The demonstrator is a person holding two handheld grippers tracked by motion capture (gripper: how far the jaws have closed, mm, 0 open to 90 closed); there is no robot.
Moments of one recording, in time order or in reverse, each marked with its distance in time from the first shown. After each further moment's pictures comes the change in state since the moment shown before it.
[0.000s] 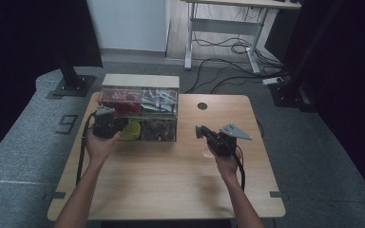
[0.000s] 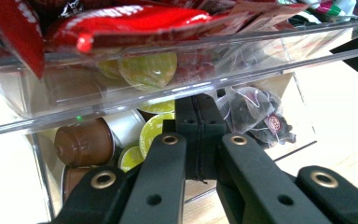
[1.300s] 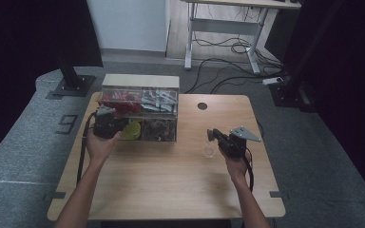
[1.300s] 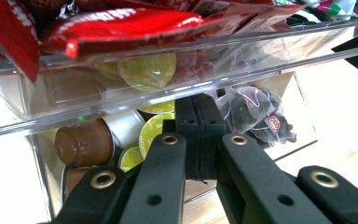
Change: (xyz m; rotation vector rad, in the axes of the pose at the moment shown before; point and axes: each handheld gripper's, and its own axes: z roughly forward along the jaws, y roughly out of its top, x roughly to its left) left arm -0.002 0.001 0.000 0.003 0.005 0.005; right arm -0.036 -0.019 -0.009 0.053 -0.097 0.023
